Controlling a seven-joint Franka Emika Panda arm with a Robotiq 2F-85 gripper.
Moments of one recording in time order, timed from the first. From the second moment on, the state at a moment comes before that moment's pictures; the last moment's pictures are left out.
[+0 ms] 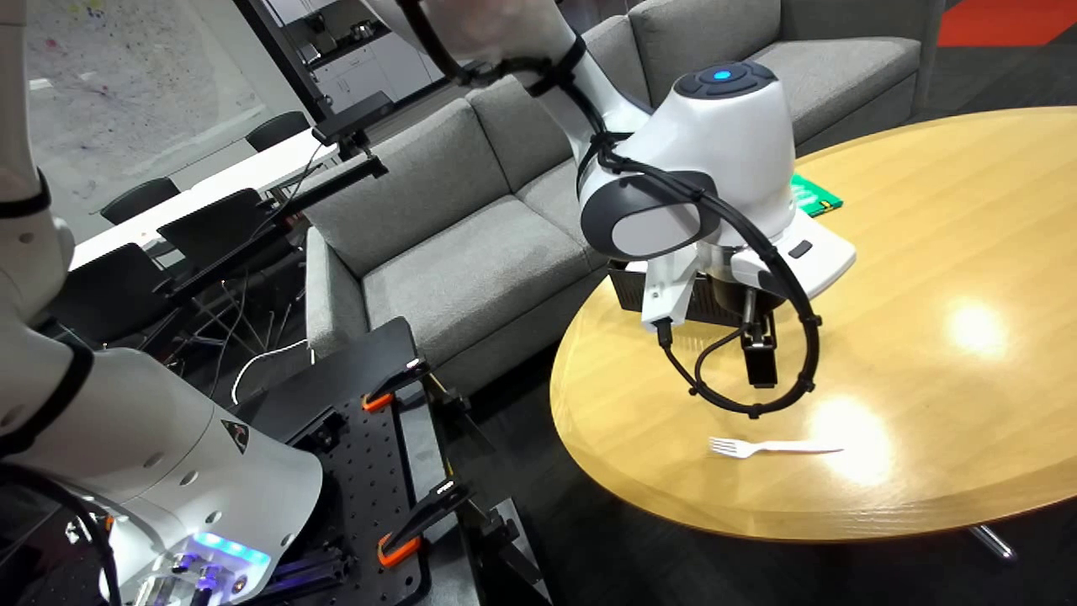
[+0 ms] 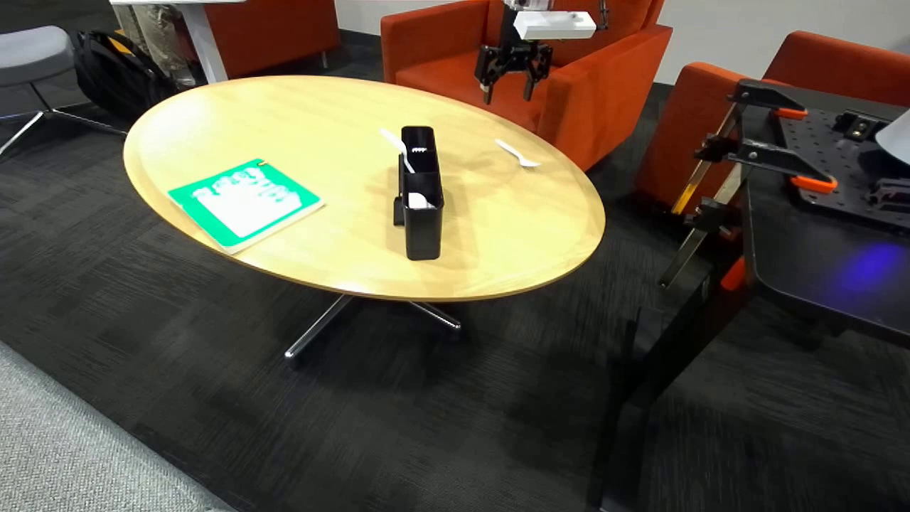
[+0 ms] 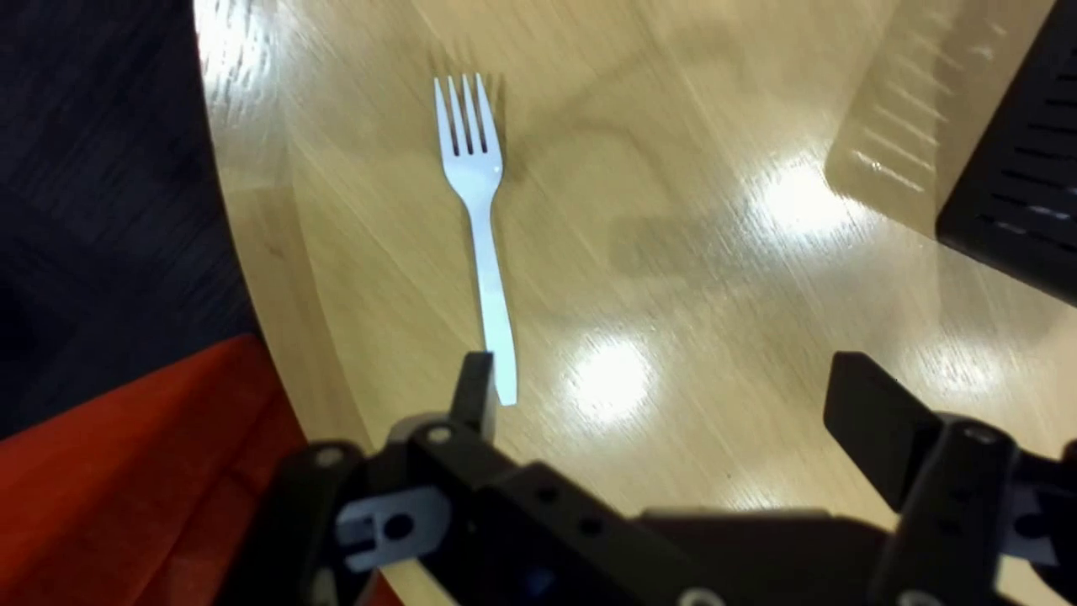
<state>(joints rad) -0.02 0.81 -0.14 -1.99 0.39 2.86 0.20</state>
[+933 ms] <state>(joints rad) -0.08 0.94 -0.12 -1.93 0.29 2.91 0.20</state>
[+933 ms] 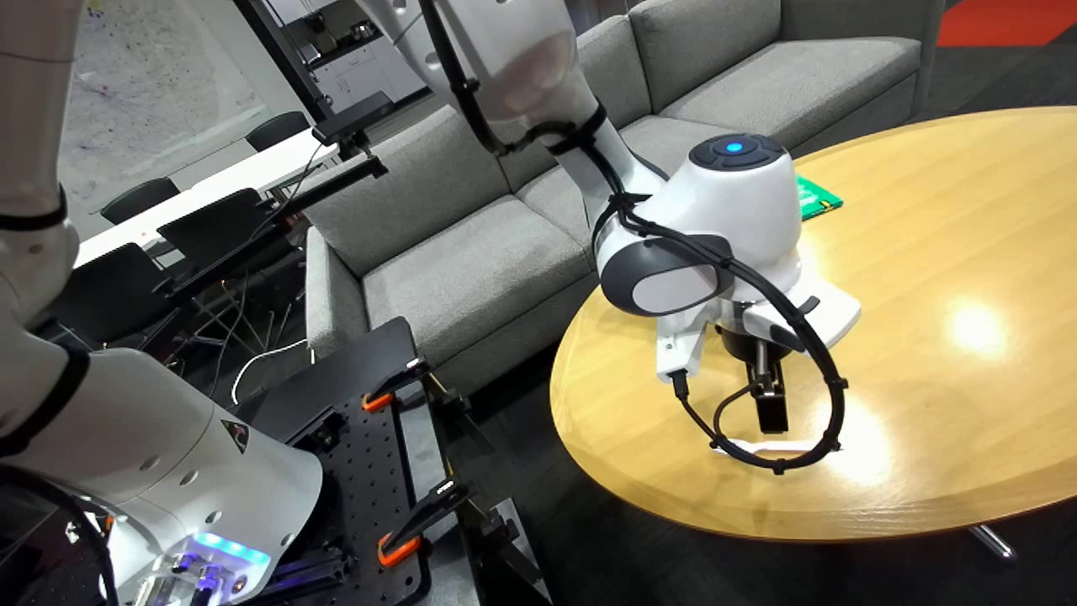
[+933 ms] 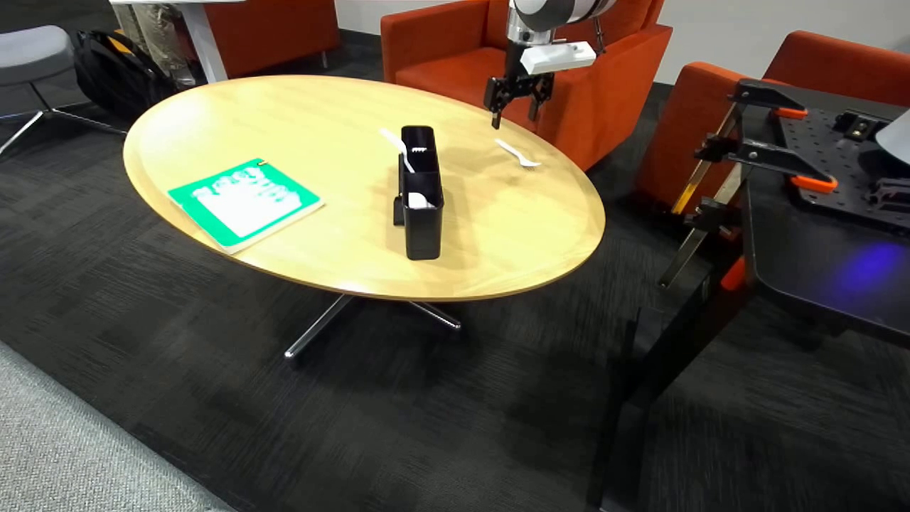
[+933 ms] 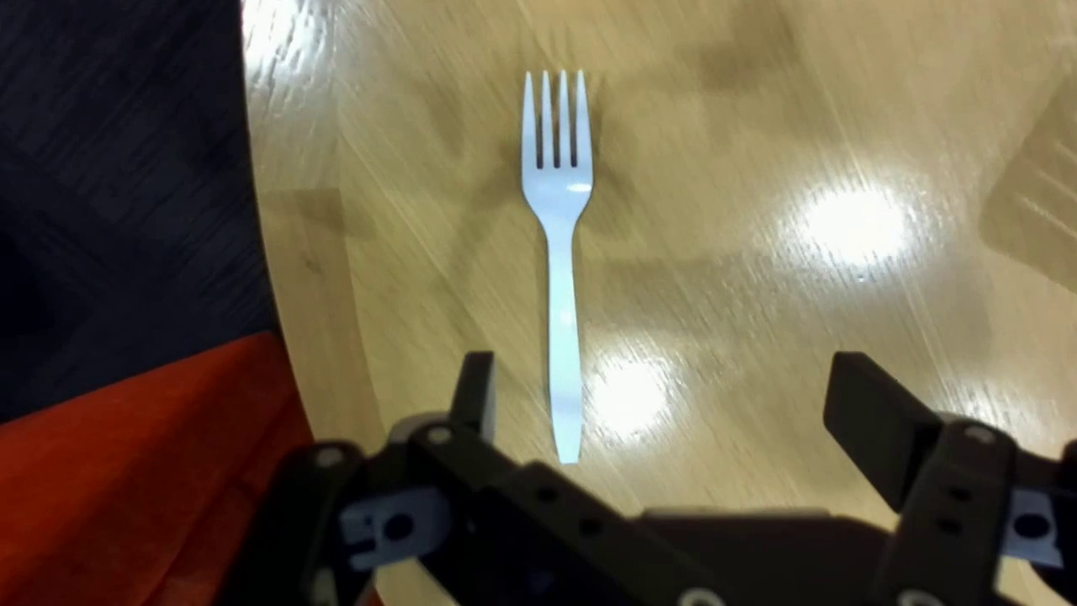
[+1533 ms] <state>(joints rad) -0.11 1.07 -0.12 -1.84 0.29 2.97 0.20</state>
